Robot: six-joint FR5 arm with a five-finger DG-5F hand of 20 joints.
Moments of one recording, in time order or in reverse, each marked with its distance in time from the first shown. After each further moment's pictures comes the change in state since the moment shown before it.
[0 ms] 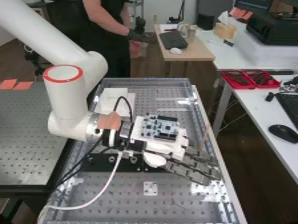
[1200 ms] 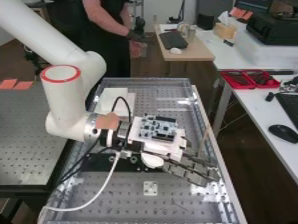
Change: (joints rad) arm -0.004 0.007 -0.012 0.003 0.006 0.001
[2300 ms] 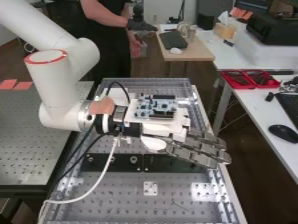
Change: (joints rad) arm -0.005 0.088 -0.023 0.066 -0.016 0.003
